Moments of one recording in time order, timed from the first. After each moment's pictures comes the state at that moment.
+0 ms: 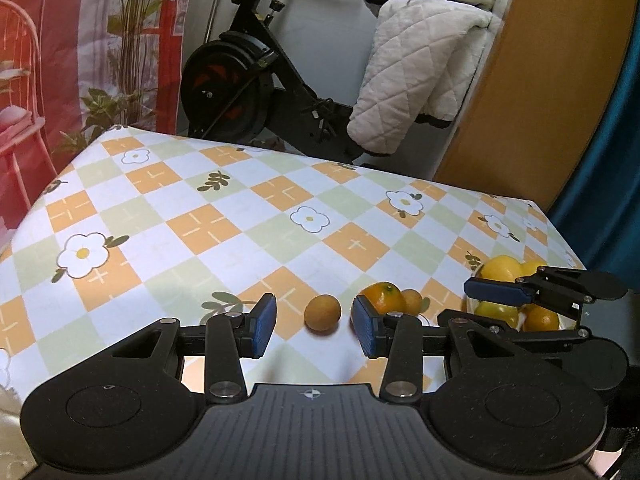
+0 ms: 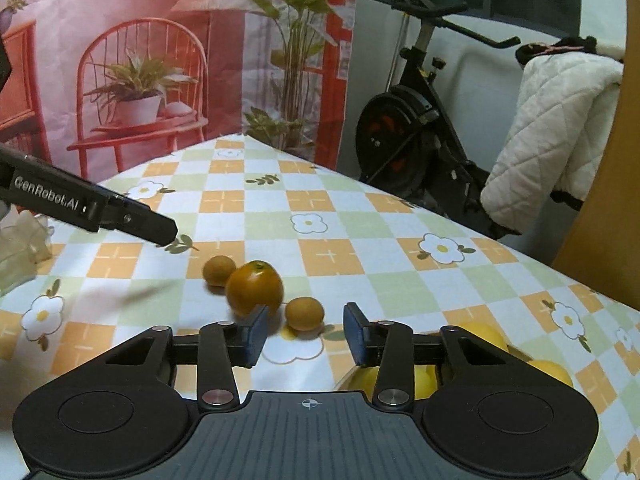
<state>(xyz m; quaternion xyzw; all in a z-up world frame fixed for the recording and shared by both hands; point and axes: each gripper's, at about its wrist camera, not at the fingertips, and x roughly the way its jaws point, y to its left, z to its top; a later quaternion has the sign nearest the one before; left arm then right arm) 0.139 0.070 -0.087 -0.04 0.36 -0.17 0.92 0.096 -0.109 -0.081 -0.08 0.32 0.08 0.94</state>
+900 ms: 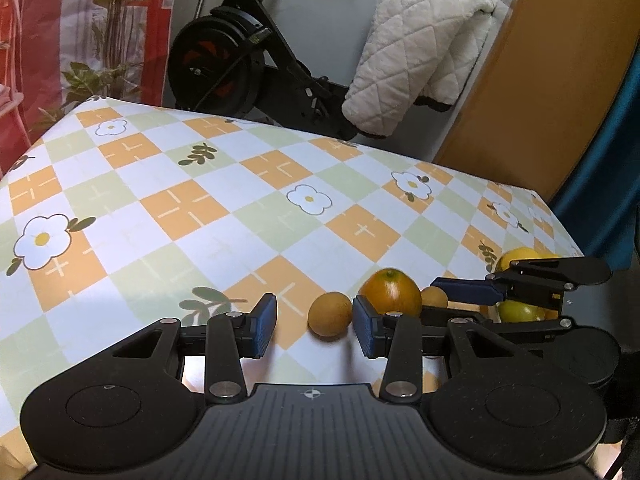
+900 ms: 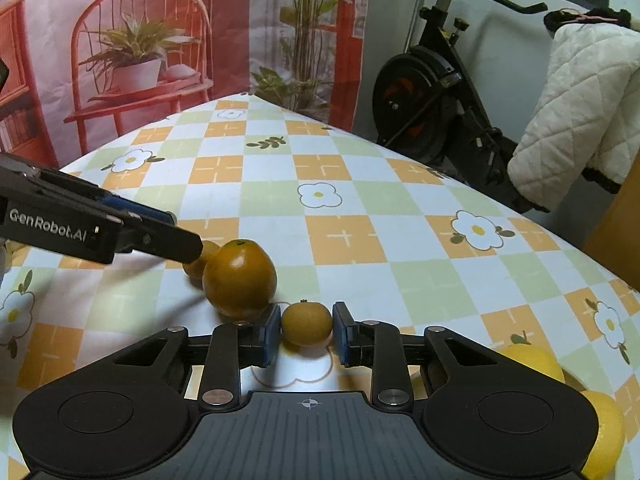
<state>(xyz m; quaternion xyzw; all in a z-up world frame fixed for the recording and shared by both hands) 0.166 0.069 -0.116 -0.05 0.39 -0.20 0.90 0.145 -0.105 -0.107 -0.08 0.38 0.10 0.92</state>
